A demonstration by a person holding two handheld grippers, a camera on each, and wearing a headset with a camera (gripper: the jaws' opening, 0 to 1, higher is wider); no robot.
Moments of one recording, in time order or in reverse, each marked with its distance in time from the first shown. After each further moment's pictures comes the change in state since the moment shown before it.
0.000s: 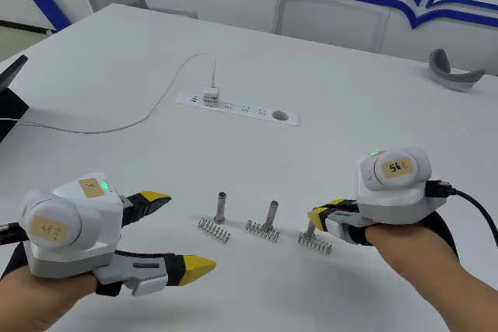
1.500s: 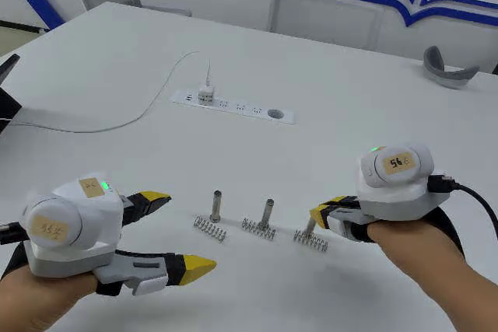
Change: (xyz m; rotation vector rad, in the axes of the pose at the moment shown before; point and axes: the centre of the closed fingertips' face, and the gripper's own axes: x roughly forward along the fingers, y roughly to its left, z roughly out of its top) left arm 0.004 -0.006 0.003 0.004 0.000 -0.012; right arm -0.009 -0.004 0.001 -0.018 0.010 -0.022
